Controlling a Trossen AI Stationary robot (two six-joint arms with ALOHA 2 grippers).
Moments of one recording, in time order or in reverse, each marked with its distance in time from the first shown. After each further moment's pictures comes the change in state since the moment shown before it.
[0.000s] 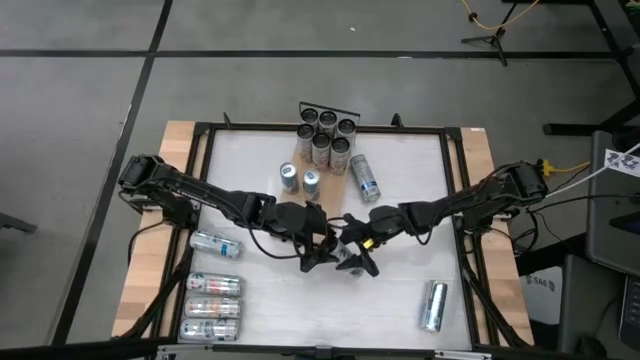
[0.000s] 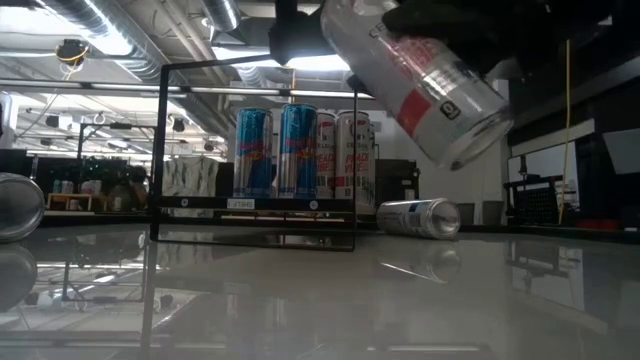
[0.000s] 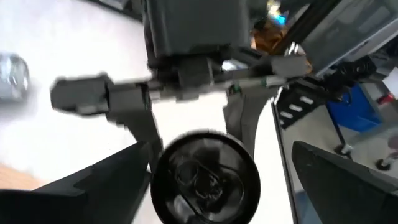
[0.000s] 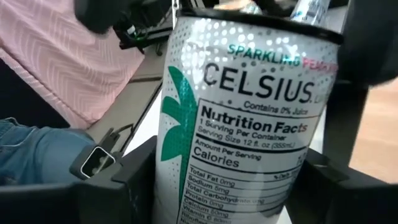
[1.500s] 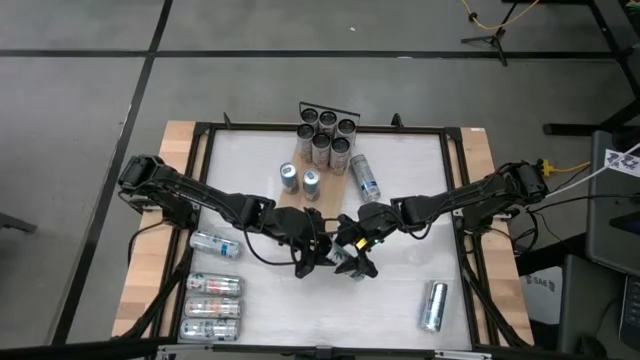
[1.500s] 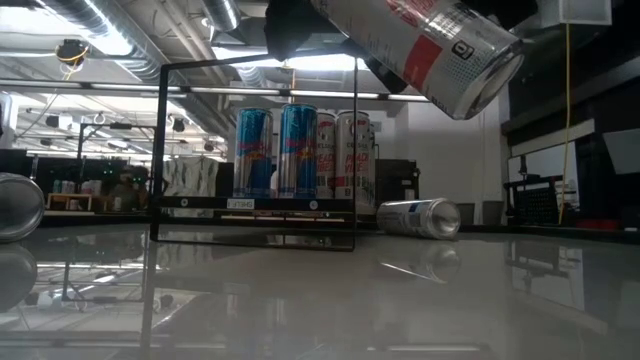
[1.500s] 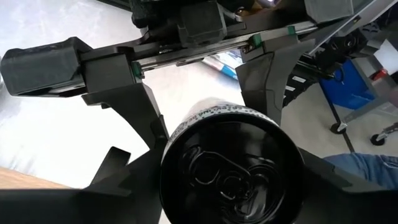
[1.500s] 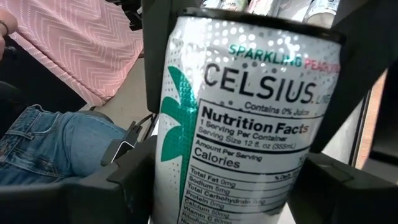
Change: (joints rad) left arm -0.023 0.001 0.000 -0.027 0.034 0.055; right arm 0.000 0.001 0.227 -0.355 -0.086 0.004
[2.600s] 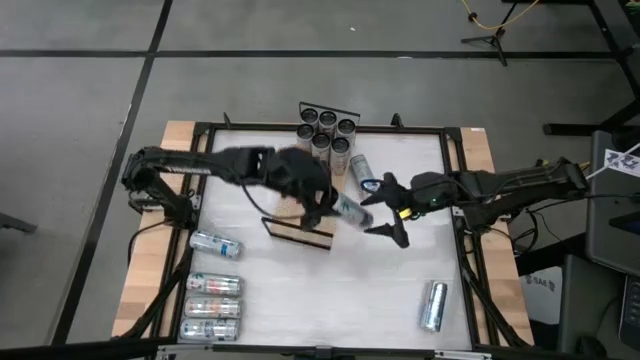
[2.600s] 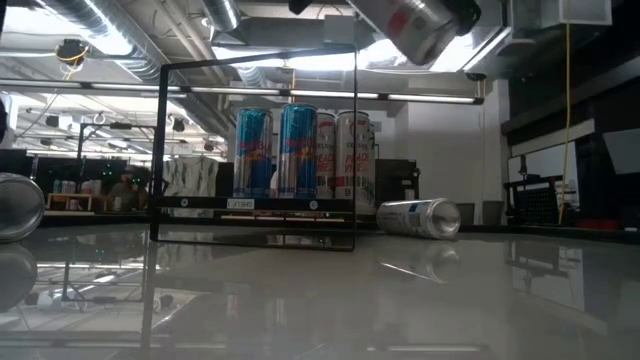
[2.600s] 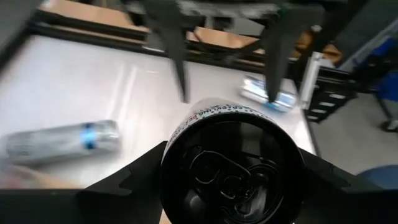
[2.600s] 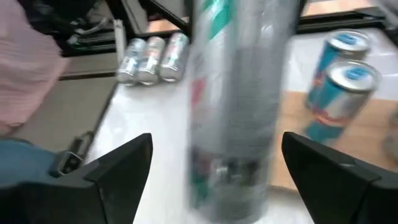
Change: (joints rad) left arm 0.221 -0.003 0.429 -0.475 0.052 0.251; right arm -0.040 -0.450 0.001 -0.435 0.331 -0.110
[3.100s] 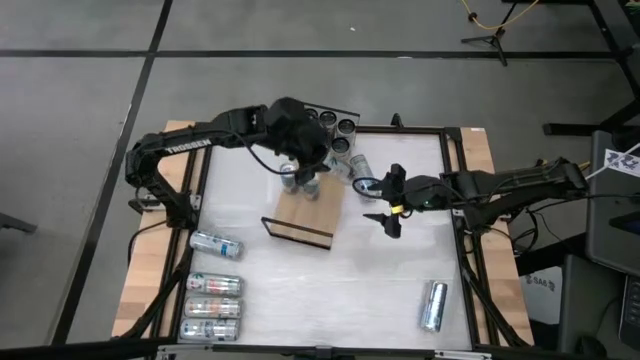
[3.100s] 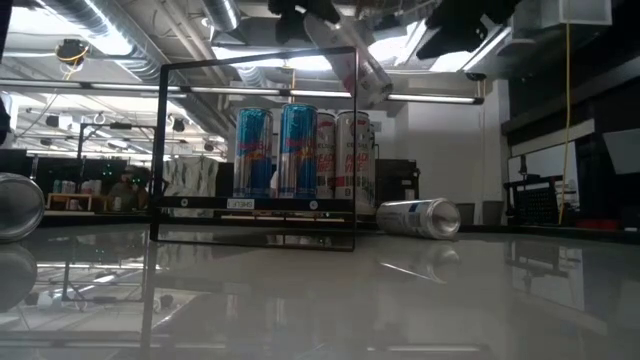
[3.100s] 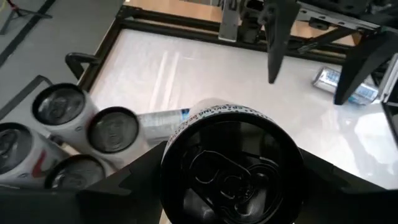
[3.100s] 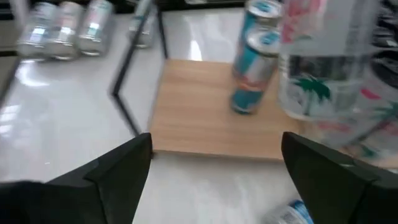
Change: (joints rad) left arm 0.294 0.000 0.077 -0.181 0.088 0.206; right arm 0.000 0.015 -0.002 -0.126 0.266 -0.019
